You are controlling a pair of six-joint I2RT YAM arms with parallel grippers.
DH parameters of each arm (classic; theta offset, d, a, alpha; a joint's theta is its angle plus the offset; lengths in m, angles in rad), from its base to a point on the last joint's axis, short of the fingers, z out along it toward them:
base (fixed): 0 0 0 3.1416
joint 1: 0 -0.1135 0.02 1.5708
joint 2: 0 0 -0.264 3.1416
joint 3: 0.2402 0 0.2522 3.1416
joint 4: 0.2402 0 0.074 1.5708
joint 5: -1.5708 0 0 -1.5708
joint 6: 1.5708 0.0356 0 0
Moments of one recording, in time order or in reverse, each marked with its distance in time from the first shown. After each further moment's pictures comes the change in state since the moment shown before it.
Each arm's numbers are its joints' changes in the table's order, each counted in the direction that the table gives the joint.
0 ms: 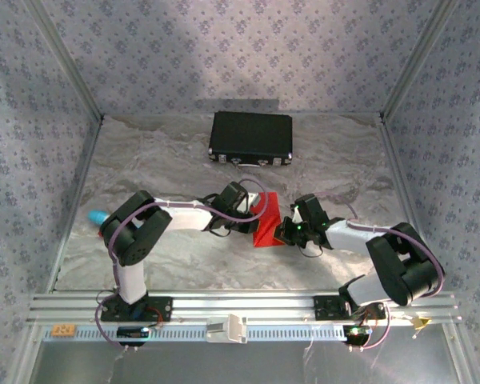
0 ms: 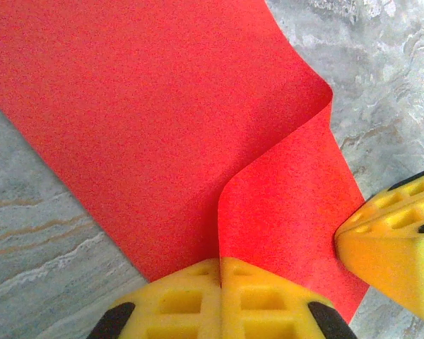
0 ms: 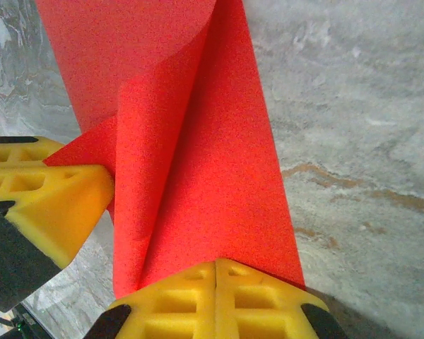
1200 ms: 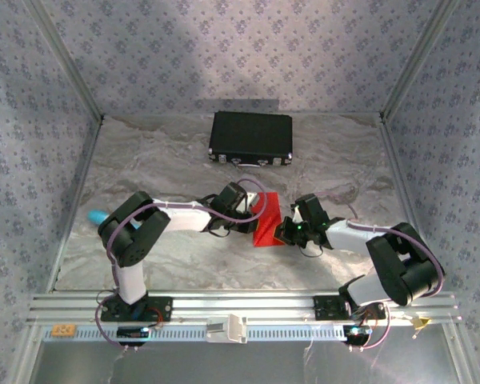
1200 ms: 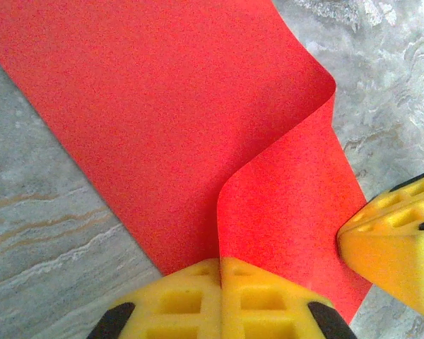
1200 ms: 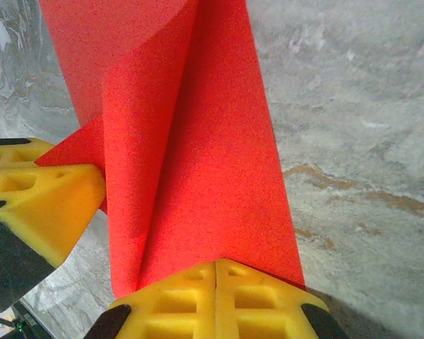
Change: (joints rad) left arm 0.000 -0.014 -0.016 -0.012 0.018 -0.010; right arm 0.006 0.000 0.000 0.000 0.001 0.000
